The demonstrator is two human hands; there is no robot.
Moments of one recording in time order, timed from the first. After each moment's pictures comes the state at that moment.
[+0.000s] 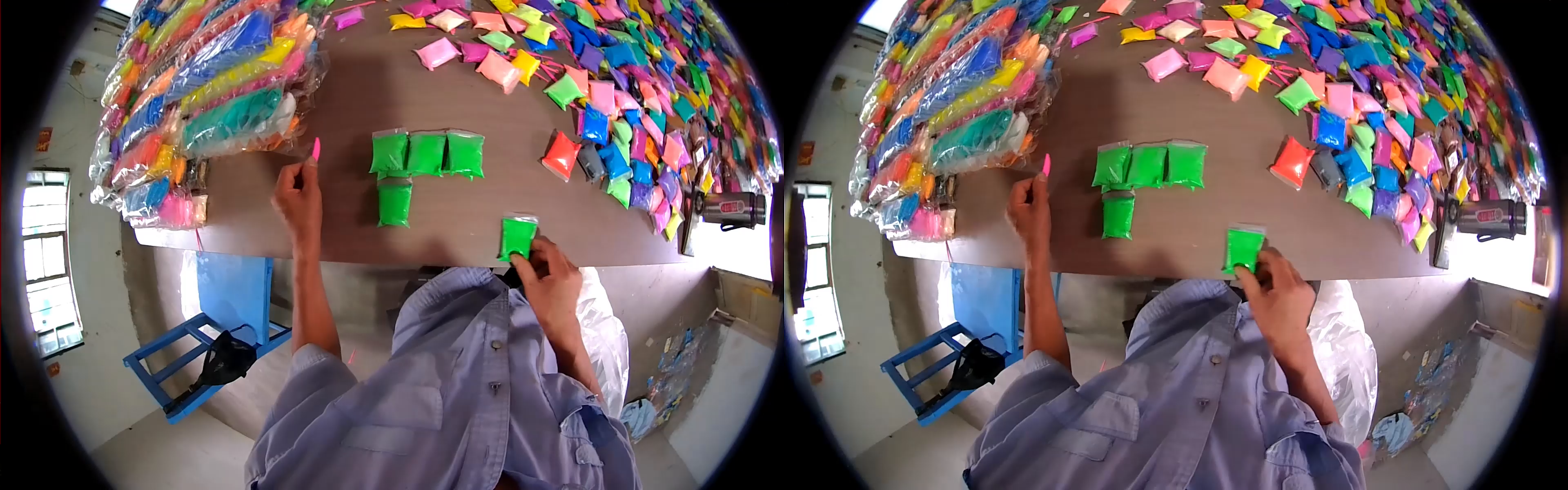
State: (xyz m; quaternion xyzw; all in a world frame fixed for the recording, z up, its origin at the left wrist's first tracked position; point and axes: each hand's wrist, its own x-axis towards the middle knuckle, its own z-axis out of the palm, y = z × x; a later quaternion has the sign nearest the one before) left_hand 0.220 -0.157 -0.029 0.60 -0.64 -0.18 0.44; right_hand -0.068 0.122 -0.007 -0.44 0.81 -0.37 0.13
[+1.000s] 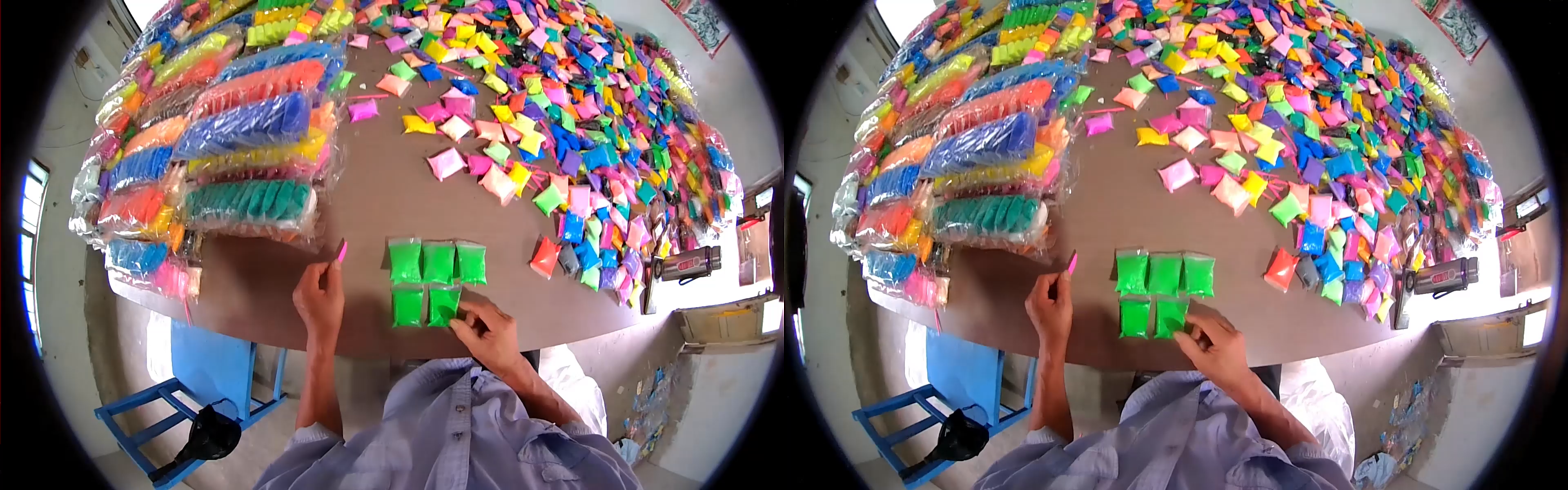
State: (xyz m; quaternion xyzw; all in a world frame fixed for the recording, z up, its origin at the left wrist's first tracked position) left_hand 0.221 -0.155 -0.027 0.58 -0.66 -0.22 0.43; right_hand -0.018 0.023 -0.002 -0.51 0.68 -0.46 0.25
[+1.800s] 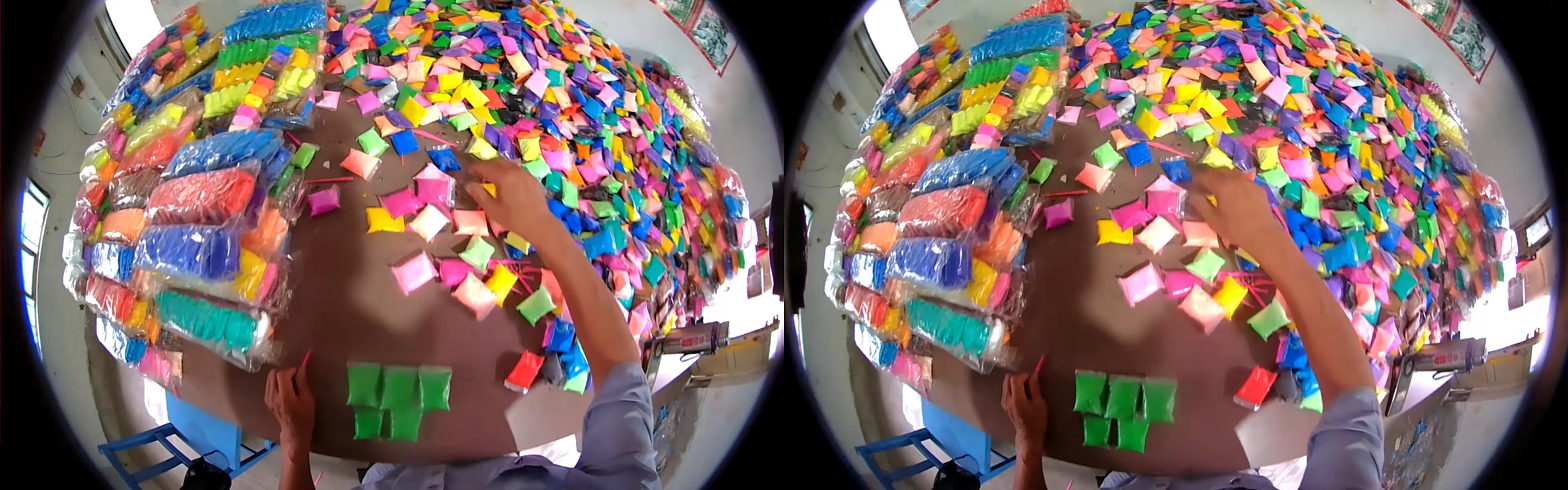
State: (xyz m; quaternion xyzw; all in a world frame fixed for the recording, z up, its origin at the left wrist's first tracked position) left_hand 0.197 -0.166 -0.022 0.60 -0.74 -0.06 0.29; right_hand -0.274 -0.301 0.073 -0.70 0.66 -0.27 -0.01
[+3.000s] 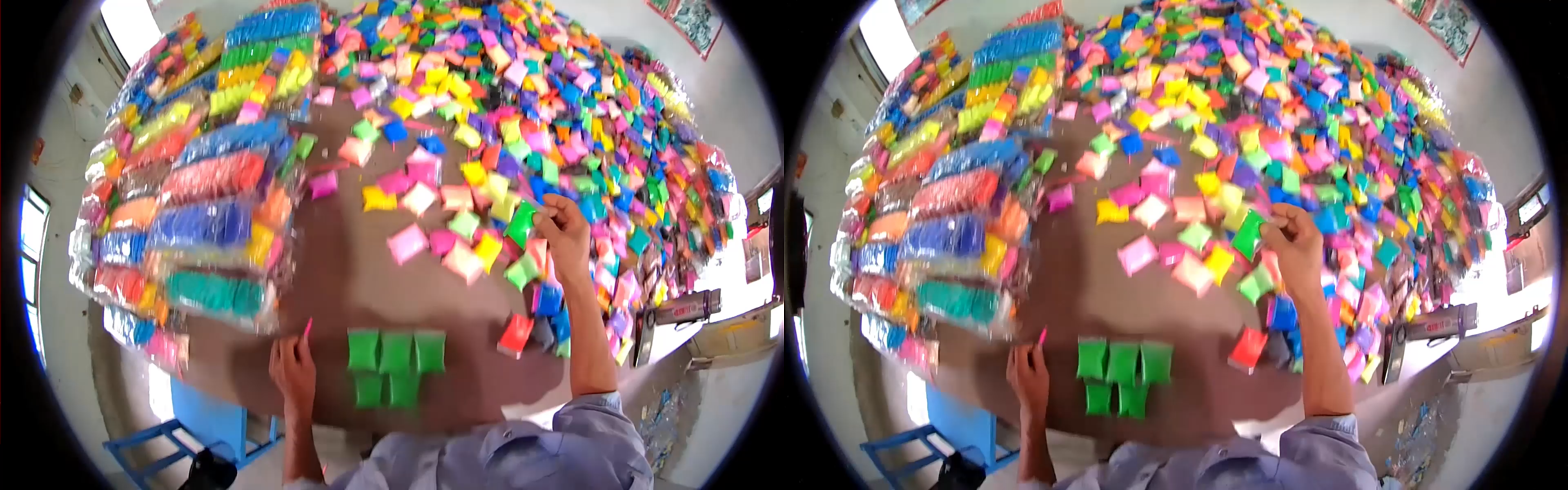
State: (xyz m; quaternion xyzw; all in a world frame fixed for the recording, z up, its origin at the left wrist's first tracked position) left_hand 0.201 -0.168 -0.029 0.56 -0.75 -0.06 0.34; right_hand -0.286 -0.144 0.066 -0.38 0.66 -0.61 0.21
